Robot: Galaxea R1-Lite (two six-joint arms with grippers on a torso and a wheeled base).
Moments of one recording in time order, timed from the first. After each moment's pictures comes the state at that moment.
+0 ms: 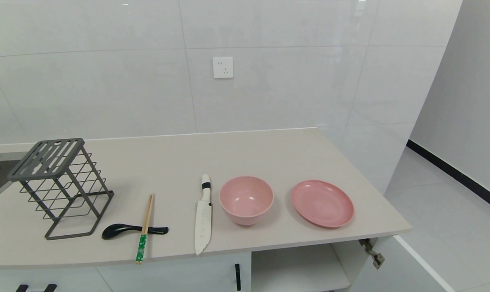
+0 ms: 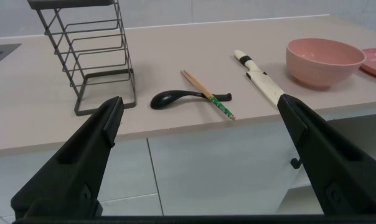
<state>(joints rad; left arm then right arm) 0.00 0.00 0.00 0.00 -0.07 0.03 -0.07 0.09 0.00 0.00 0.03 0.00</state>
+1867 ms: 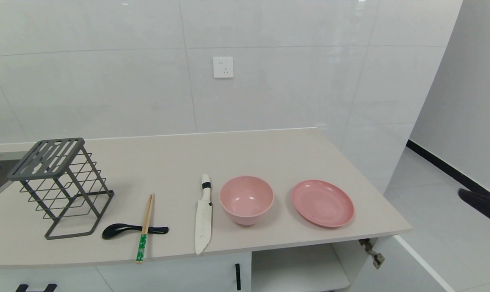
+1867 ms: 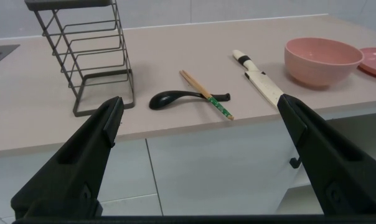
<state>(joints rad) 0.00 0.00 0.00 0.00 -0.07 0.03 -0.07 0.95 -0.52 -0.16 0.41 -0.14</state>
